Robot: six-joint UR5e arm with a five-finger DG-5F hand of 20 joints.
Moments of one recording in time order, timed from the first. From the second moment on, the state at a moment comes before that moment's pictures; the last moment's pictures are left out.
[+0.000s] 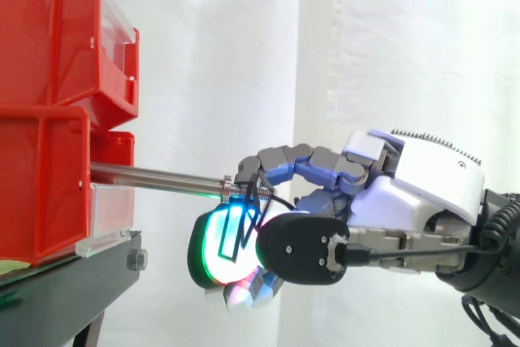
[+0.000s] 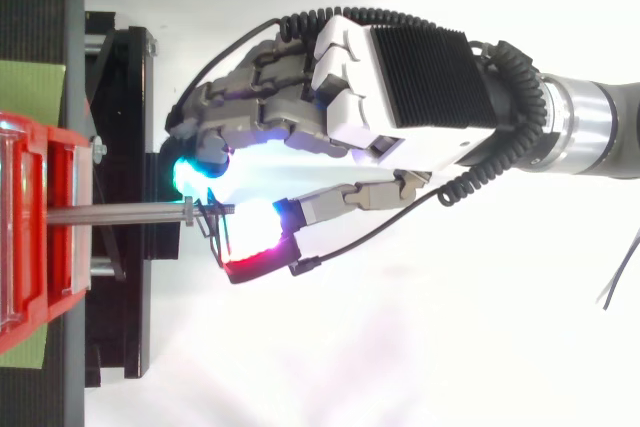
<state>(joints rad) 0.07 -2.44 -1.32 -2.05 -1.57 -1.08</state>
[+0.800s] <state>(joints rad) 0.05 -2.45 -1.31 -2.02 -1.62 -1.09</state>
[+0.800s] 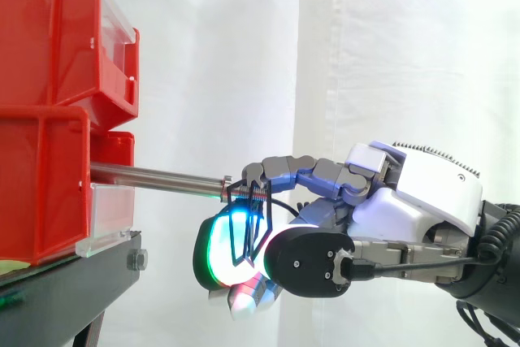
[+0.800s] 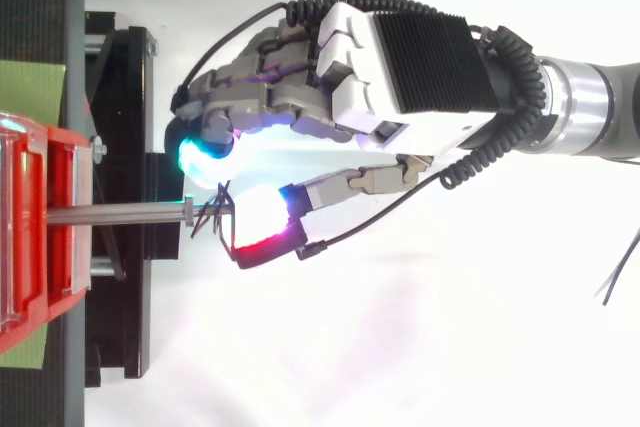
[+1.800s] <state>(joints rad) 0.05 -2.45 -1.30 -2.02 -1.62 -1.09</state>
